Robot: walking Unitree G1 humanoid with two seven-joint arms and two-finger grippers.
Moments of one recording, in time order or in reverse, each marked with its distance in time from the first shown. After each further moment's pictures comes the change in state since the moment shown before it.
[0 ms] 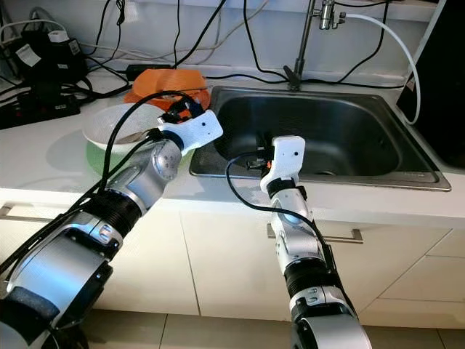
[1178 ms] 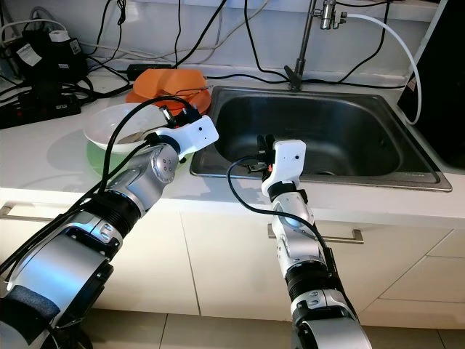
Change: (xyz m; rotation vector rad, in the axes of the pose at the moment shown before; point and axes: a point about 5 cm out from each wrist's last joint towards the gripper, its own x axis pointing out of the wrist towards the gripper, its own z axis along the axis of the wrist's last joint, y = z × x) left arm 0.000 -0.006 -0.009 0.009 0.036 -0.021; right arm -0.004 -0.003 -0.005 0.000 0.017 -0.016
